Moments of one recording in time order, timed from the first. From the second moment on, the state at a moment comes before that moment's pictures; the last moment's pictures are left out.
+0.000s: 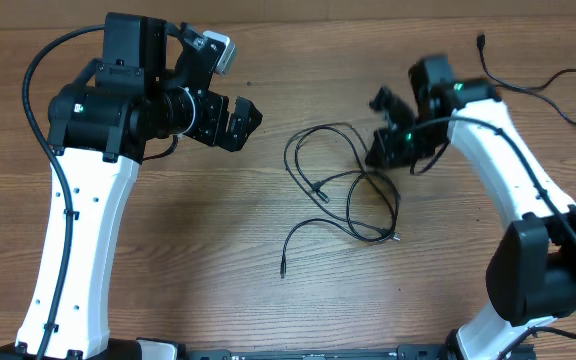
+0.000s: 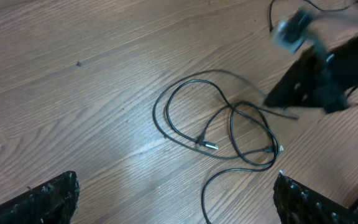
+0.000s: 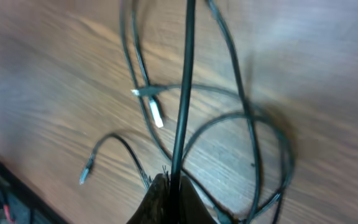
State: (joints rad) left arm -0.17 1.55 1.80 -1.18 0.41 0.13; right arm 0.17 1.84 1.56 -1.15 -0.46 -0.14
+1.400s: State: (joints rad) left arm -0.17 1.55 1.80 -1.18 0.41 0.13; right arm 0.17 1.82 2.84 -1.43 -0.35 -0.11
